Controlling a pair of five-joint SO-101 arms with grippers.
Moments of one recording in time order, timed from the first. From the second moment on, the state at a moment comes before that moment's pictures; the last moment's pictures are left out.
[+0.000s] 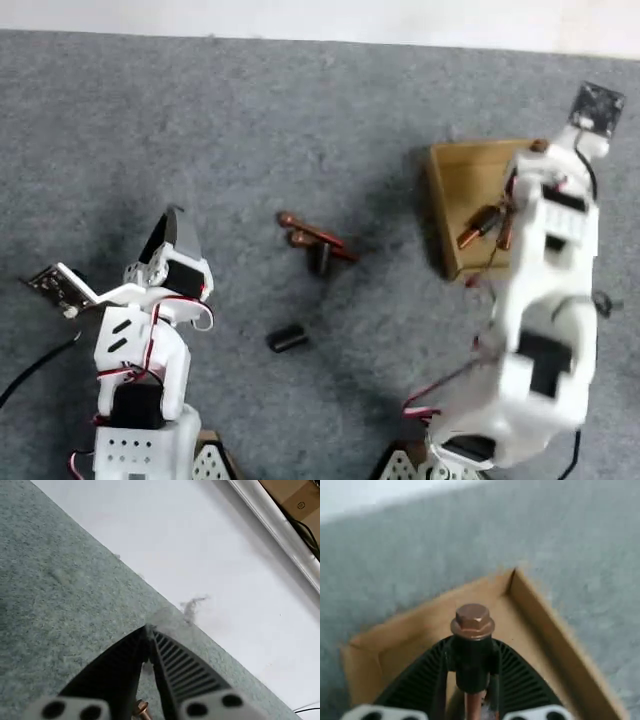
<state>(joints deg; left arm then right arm) -4.1 -103.8 96.0 20.9 48.4 16.0 9.9 8.8 29.8 0.0</state>
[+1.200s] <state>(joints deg) -6.6 -103.8 96.0 20.9 48.4 -14.0 31.1 -57.9 99.9 -1.9</state>
